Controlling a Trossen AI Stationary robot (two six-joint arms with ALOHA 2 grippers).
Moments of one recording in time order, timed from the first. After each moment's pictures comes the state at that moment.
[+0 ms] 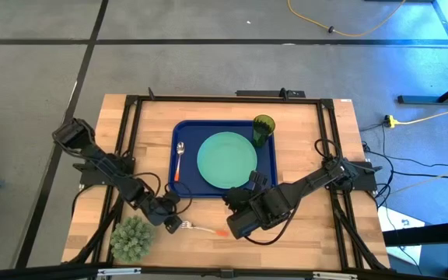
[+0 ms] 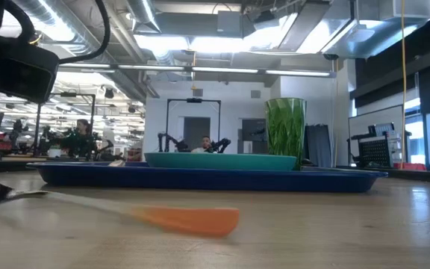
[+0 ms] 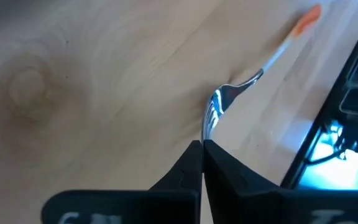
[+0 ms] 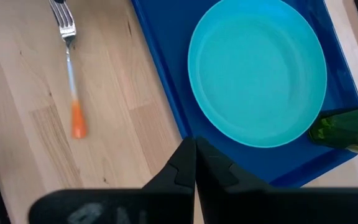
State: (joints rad) left arm -0.69 1.46 0.54 0.06 -0.15 -1.55; right arm 0.51 2.17 2.36 -1.57 0.45 0.78
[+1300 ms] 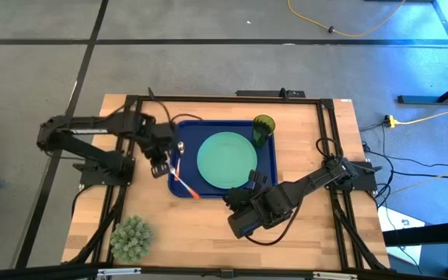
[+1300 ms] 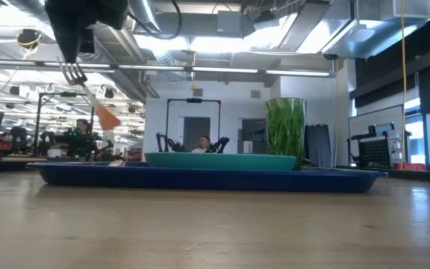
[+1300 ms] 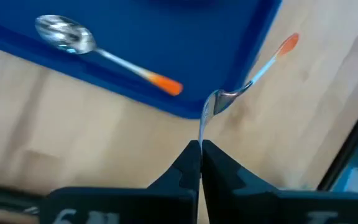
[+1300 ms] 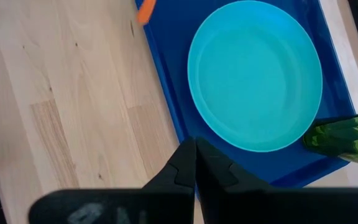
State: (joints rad) left arm 0.08 1.20 1.17 -1.28 0.17 -0.40; right arm 0.51 2.16 2.36 -1.57 0.45 0.72
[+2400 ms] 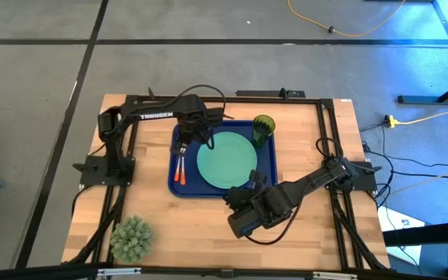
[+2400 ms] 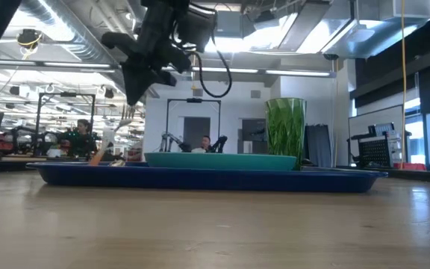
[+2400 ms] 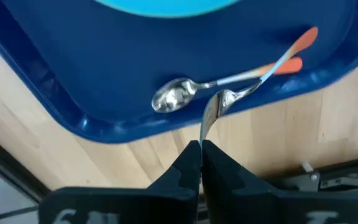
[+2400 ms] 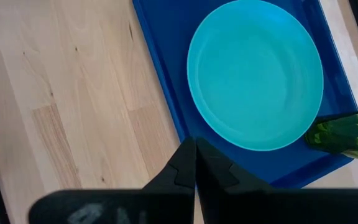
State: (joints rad) left arm 0.30 1.85 1.65 -1.54 -0.07 0.56; right arm 0.51 2.16 2.36 -1.57 0.45 0.75
